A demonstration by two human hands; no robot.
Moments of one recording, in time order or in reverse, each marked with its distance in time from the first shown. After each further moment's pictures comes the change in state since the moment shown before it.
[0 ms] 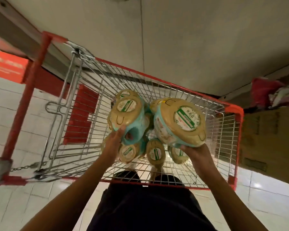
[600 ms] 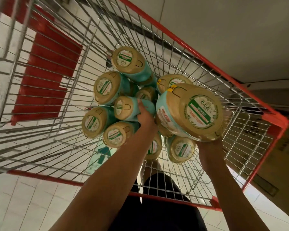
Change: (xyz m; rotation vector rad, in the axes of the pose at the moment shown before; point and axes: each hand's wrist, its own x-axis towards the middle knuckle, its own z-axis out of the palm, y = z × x) left_hand 0.196 -0.130 0.146 -0.823 0.690 -0.612; right_hand 0.137 0.051 -0.016 -0.099 0.039 0.049
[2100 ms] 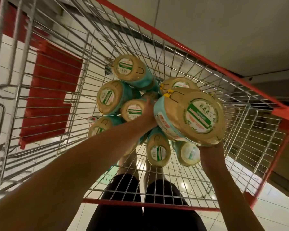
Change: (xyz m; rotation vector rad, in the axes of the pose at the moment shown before) left_hand 0.000 0.055 0.018 0.530 -0.504 -0.128; right_hand -0.004 0.011 0.036 -0.021 0.131 -0.022
